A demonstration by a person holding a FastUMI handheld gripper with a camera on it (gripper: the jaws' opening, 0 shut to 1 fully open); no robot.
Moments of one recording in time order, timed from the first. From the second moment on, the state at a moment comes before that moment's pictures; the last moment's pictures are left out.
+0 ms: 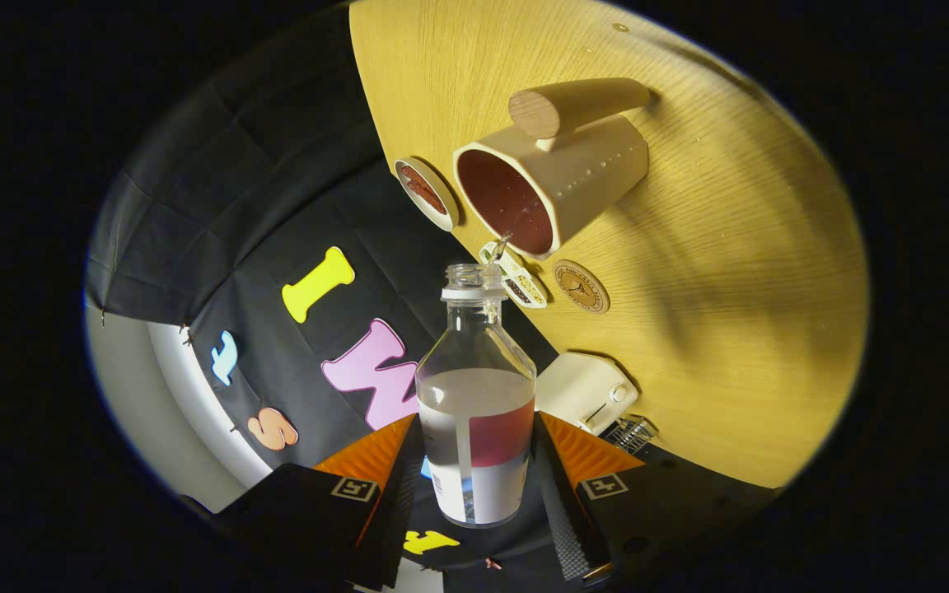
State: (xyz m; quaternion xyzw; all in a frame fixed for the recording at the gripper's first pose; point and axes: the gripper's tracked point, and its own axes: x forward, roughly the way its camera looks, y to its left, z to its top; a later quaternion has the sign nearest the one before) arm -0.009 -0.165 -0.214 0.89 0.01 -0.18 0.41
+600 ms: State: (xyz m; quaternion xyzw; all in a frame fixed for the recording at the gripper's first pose) arm 0.003 -0.200 -0.190 0.91 -0.06 -0.20 0.35
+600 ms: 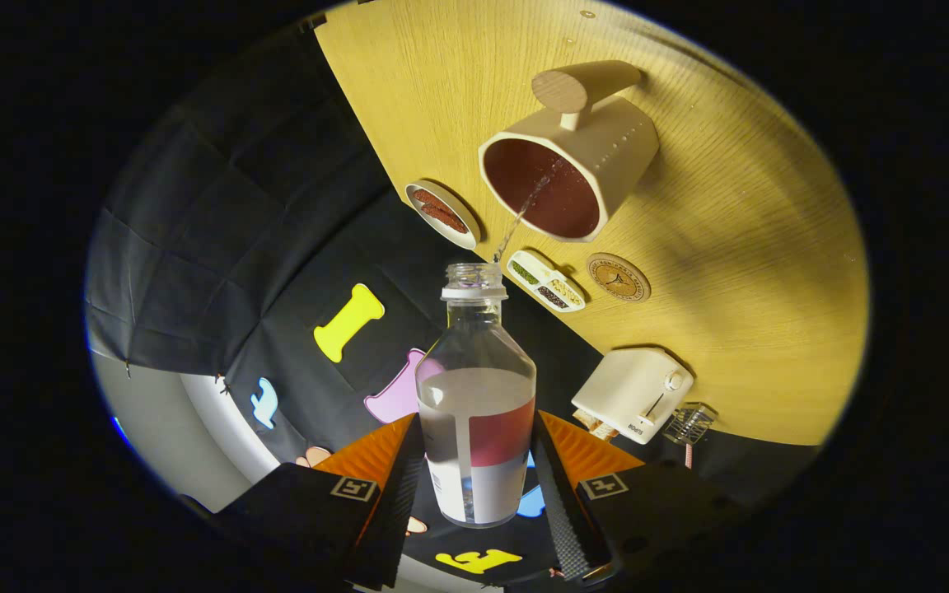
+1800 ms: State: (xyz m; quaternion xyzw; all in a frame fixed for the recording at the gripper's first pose) arm -0.001 -0.191 -0.220 0.89 -0.01 -0.23 0.40
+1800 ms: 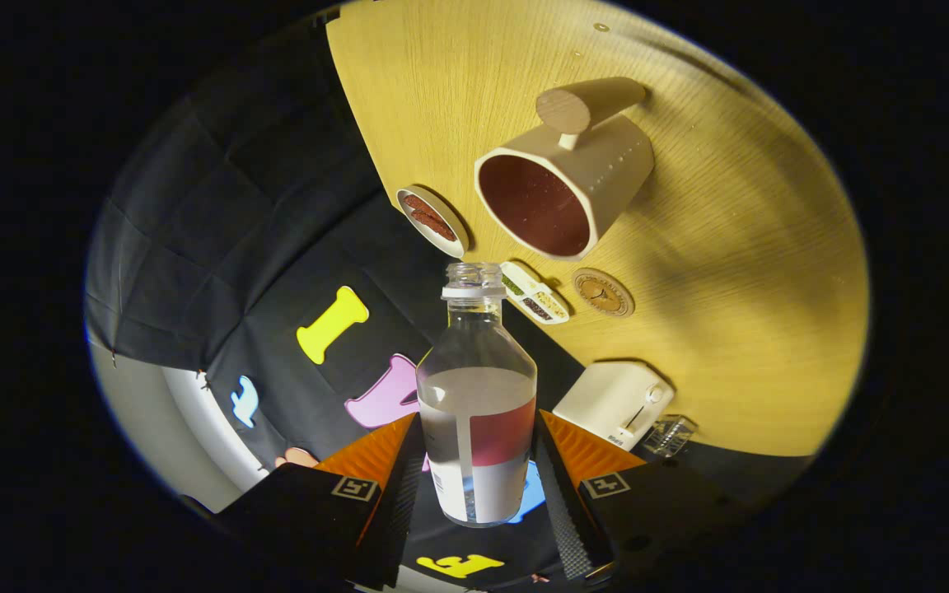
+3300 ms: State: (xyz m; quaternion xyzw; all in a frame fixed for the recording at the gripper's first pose) arm -0.031 -0.158 -0.183 0.23 0.10 -0.27 0.93
